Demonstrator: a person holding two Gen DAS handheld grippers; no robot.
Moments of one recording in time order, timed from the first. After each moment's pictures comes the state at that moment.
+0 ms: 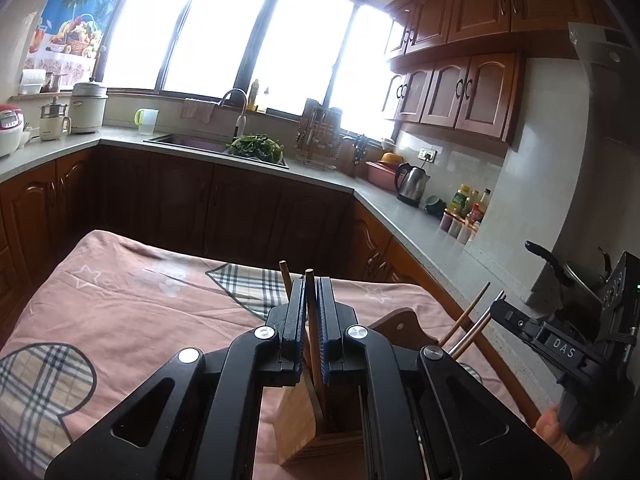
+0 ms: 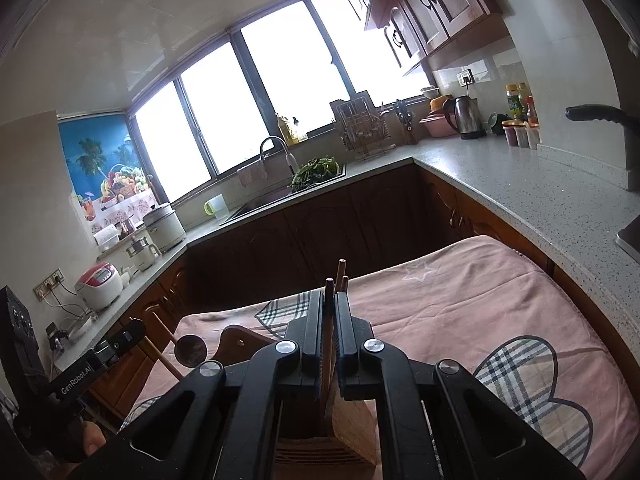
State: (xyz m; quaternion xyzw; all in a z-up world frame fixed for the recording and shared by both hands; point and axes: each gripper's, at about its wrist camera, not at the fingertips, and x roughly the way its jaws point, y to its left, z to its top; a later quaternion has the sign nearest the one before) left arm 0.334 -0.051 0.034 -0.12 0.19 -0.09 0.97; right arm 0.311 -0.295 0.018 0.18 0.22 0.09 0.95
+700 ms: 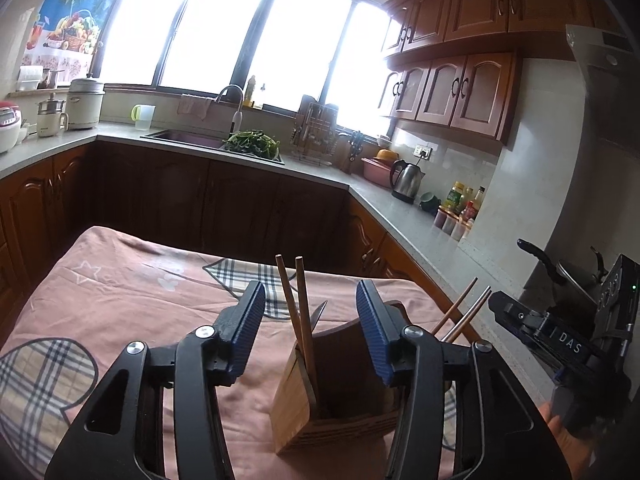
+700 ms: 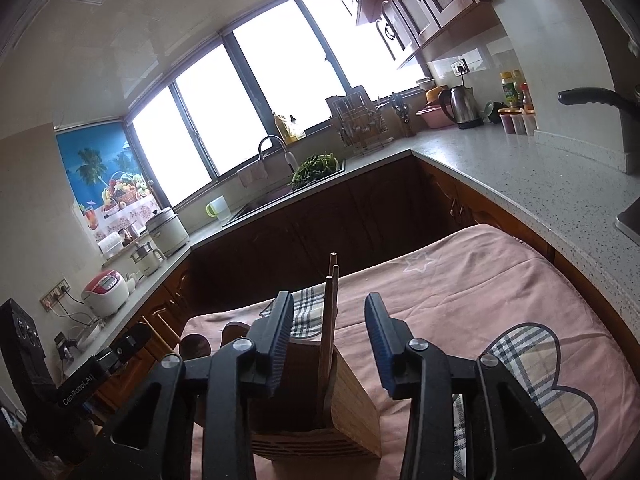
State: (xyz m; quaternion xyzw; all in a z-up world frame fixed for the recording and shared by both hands) left arm 0.322 -0.049 0.042 -0.13 0.20 -0.10 0.97; right arm 0.302 -0.305 0.023 0.21 0.22 0.10 0.95
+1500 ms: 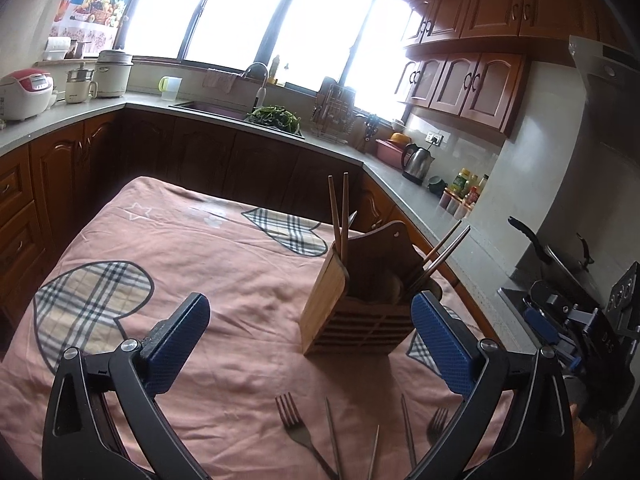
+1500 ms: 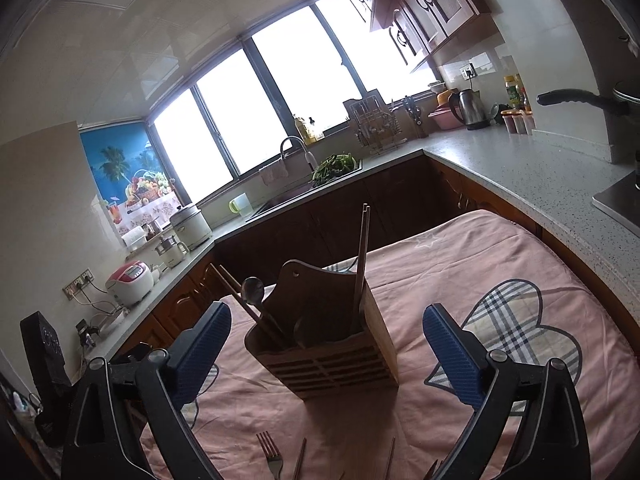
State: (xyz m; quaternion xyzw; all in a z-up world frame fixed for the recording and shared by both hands) left arm 0.215 -0.006 0.022 -0.15 0.24 -0.08 0.95; right arm 0.200 -0.294 0.026 0.21 0.21 0.13 0.95
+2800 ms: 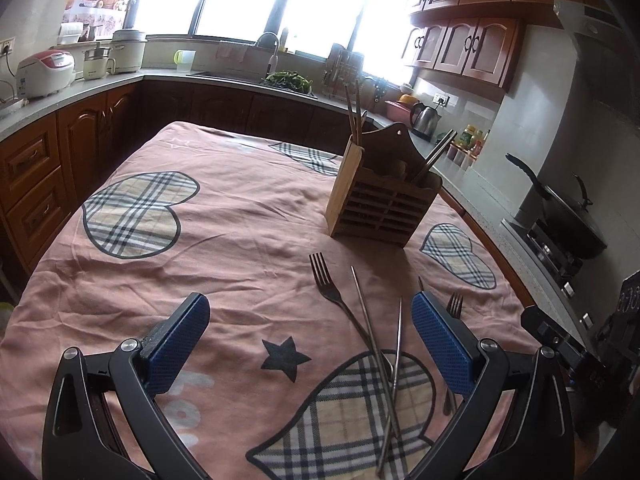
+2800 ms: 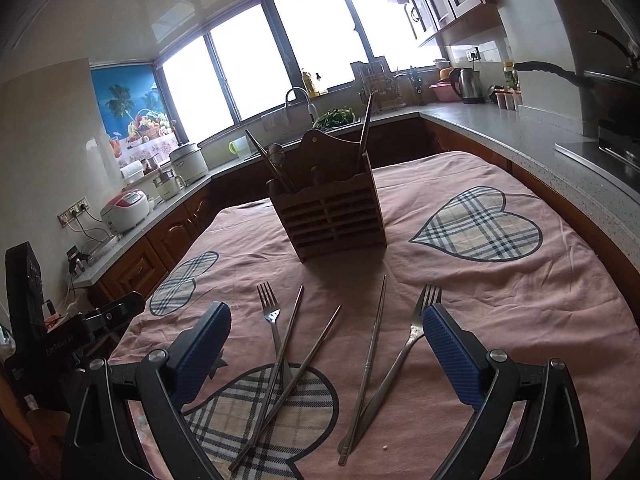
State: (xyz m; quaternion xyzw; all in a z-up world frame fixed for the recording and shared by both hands) left arm 0.102 0.001 -0.041 -0.13 0.30 -0.07 0.94; right arm 0.070 -0.258 -0.040 0.13 0.28 0.12 0.94
